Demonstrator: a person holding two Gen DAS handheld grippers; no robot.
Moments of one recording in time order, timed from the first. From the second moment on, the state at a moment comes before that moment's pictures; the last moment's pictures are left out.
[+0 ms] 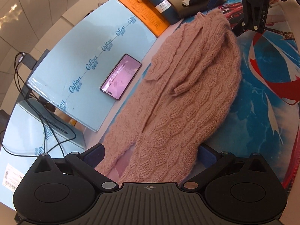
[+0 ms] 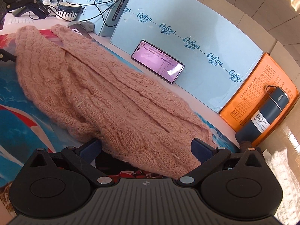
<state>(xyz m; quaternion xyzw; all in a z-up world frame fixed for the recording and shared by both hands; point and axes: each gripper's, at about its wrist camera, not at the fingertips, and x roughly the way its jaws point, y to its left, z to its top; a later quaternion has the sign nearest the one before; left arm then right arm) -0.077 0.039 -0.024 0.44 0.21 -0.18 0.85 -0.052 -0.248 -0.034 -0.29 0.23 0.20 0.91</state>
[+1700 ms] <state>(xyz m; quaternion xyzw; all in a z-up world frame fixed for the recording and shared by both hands) 0.047 0.214 -0.018 -0.19 0.24 -0.08 0.95 0.094 -0.291 -0.015 0.13 0.32 0.14 0.93</state>
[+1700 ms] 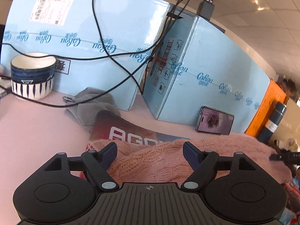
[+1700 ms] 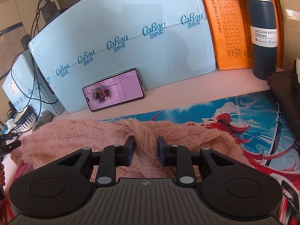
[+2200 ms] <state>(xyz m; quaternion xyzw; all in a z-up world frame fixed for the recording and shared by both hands) 0.029 0.209 -0.028 -0.21 0.24 0.03 0.95 0.052 -0.311 -0.020 0.16 0.25 0.03 0.95</state>
